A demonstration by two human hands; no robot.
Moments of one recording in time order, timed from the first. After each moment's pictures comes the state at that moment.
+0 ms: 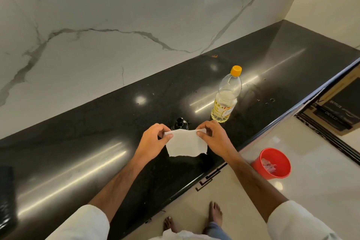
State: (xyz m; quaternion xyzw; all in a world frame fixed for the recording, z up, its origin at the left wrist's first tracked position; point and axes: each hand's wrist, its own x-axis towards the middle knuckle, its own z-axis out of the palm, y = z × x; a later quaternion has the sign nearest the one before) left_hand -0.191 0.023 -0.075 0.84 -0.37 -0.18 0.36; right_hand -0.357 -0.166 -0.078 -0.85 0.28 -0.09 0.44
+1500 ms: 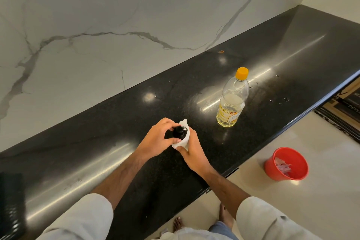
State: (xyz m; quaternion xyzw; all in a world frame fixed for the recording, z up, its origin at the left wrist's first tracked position) left_hand -0.152 -0.020 -0.081 0.80 -0.48 -0.20 0.30; right_hand -0.298 -0.124 -0.149 -0.78 0.22 -0.15 0.56
